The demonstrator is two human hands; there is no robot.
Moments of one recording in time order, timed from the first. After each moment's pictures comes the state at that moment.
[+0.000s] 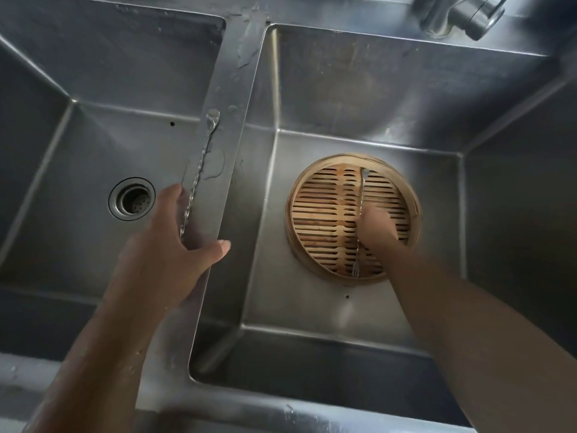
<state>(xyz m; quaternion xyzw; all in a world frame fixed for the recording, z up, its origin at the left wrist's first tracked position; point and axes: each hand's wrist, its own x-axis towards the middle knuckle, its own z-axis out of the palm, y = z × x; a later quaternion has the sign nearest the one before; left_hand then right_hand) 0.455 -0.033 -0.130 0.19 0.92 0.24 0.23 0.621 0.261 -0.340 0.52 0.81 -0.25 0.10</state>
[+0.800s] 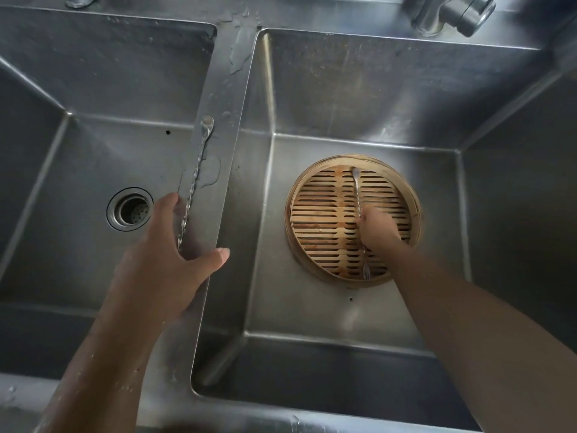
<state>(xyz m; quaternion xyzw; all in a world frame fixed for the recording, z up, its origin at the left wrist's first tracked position) 0.455 -0.033 -0.127 0.19 0.93 0.23 0.24 0.627 0.265 -0.347 0.51 0.81 -0.26 0.10</state>
